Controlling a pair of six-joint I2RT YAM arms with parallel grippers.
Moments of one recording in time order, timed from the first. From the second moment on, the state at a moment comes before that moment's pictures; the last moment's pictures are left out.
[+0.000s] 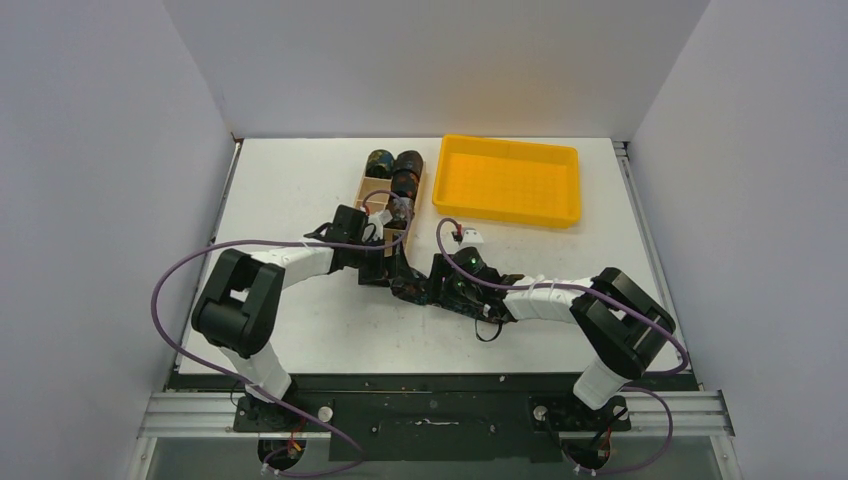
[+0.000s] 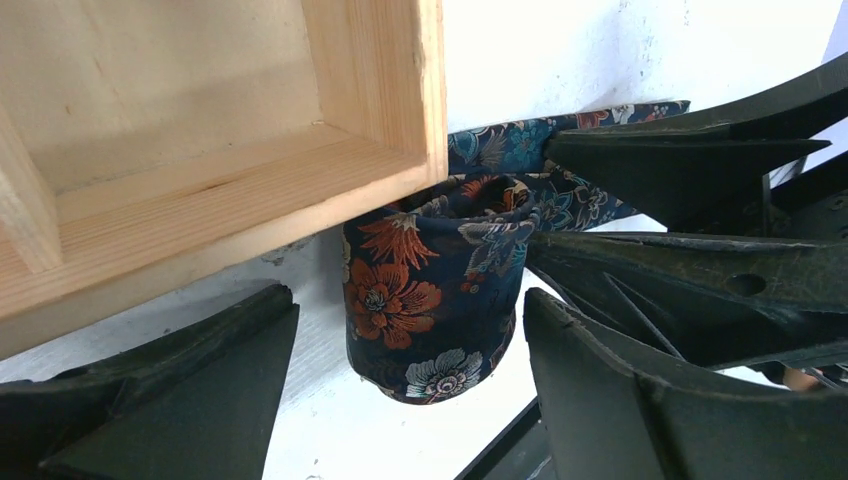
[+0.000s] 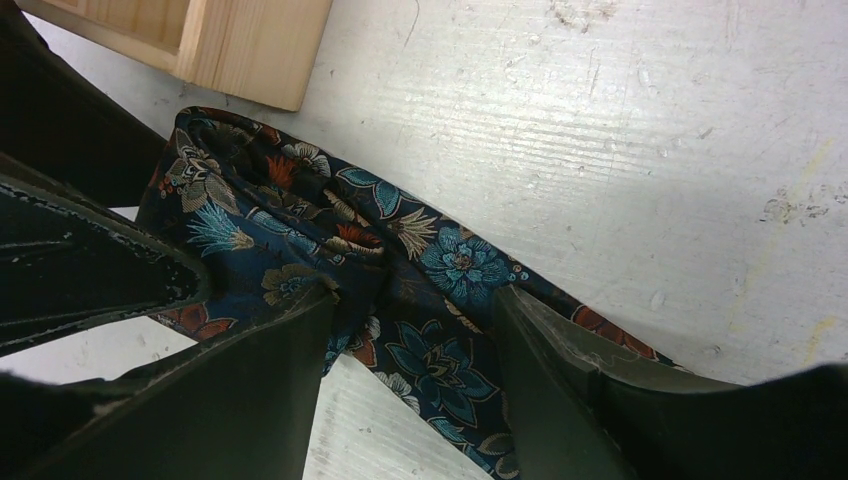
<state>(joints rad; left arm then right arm) -0.41 1.72 0.92 -0.19 0.54 -0.47 0.78 1.63 0.71 0.20 0.11 0.66</state>
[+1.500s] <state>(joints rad) -0.44 1.47 0.68 -0.12 0.44 -0.67 0.77 1.22 0.50 -0.04 0.31 0.61</state>
